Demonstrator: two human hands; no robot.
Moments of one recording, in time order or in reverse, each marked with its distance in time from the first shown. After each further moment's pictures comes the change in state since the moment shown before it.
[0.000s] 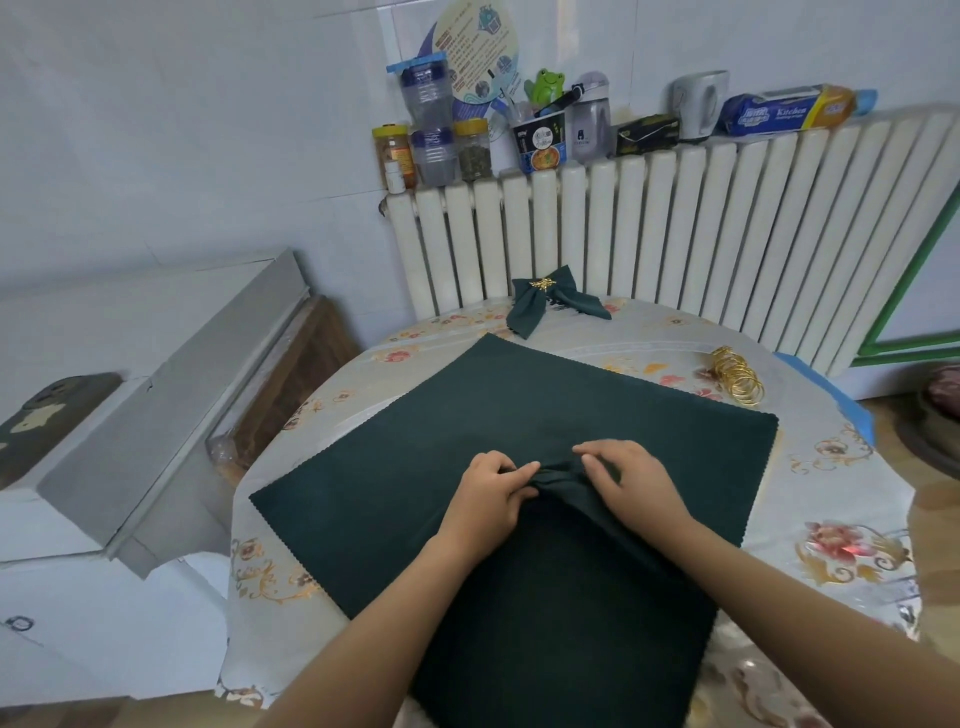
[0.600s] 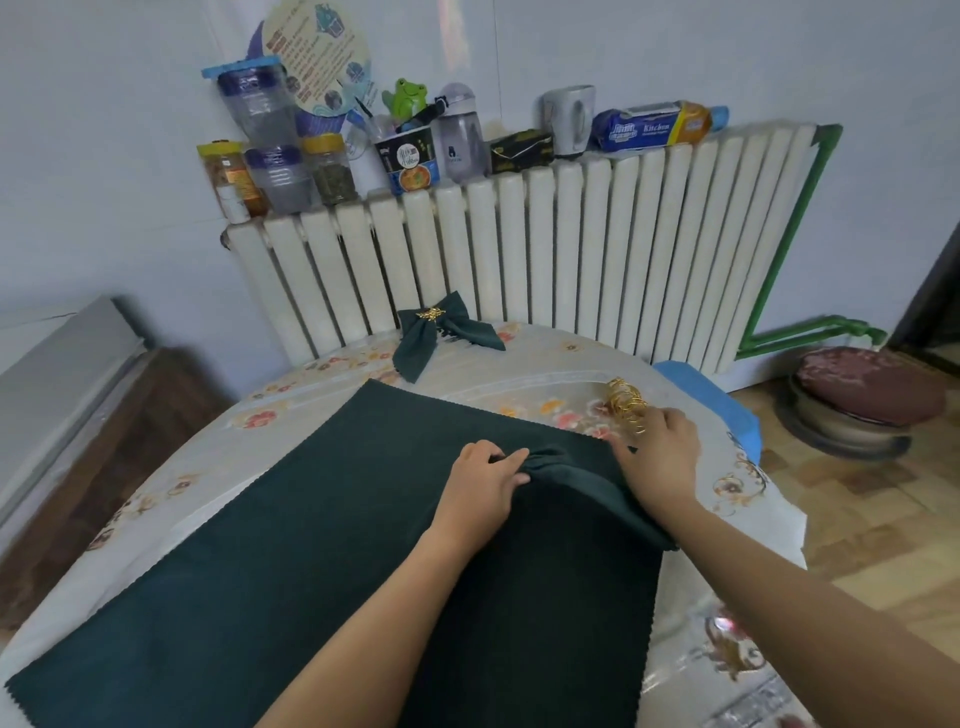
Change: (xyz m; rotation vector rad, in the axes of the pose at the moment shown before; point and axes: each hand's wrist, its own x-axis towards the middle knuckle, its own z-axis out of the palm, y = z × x) left_hand 0.137 0.042 0.081 0.018 -0.154 0.102; right_hand 0.067 0.123 -0.081 -0.268 0.362 0.570
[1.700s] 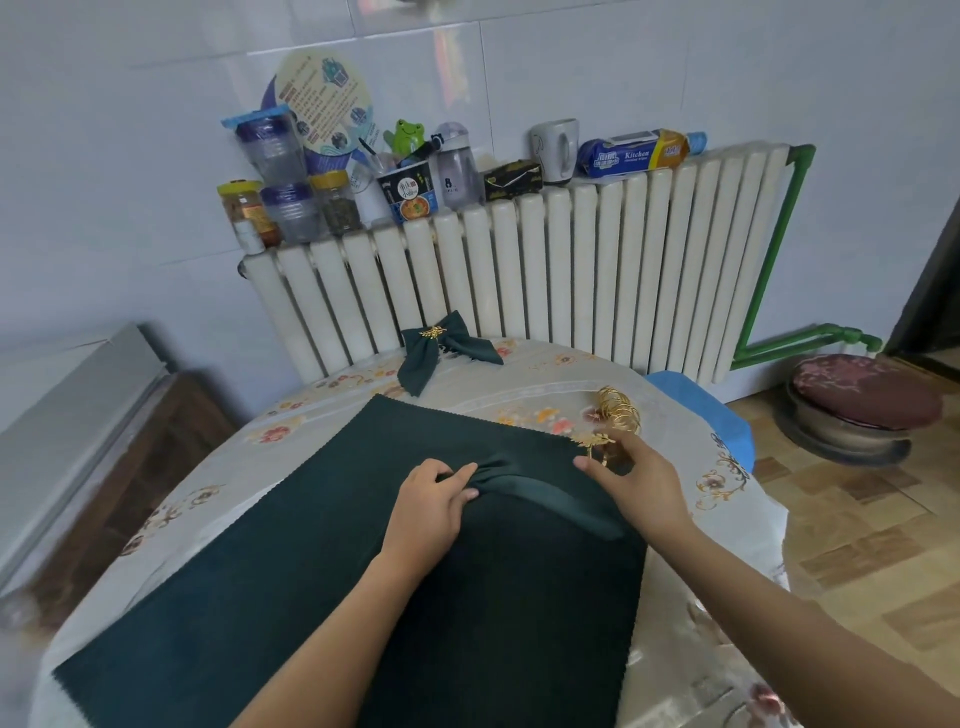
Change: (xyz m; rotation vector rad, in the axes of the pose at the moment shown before) left_hand -0.036 -0.019 -0.033 0.044 0.179 0.005; right_hand -0.050 -0.015 -0.044 0.410 -0.194 -0.028
